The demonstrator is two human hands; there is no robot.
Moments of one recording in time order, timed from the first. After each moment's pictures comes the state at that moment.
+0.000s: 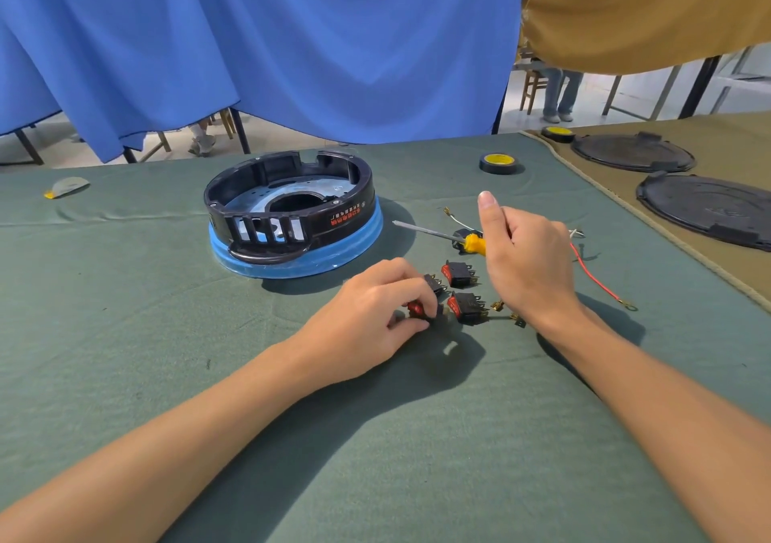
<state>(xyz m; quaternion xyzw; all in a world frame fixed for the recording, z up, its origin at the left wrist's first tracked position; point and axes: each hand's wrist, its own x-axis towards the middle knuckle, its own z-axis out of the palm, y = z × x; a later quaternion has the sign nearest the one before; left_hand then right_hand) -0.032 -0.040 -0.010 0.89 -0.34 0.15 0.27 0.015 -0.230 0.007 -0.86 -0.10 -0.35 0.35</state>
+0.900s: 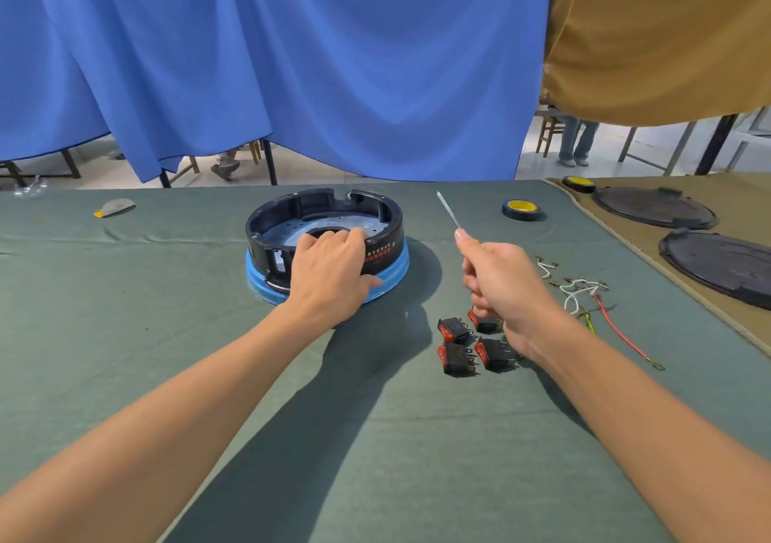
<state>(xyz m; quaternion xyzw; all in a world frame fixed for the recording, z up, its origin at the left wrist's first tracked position) 0.036 0.010 0.018 0.97 -0.02 0.26 0.03 0.028 -0.189 0.036 -0.77 -0.03 -0.01 0.63</state>
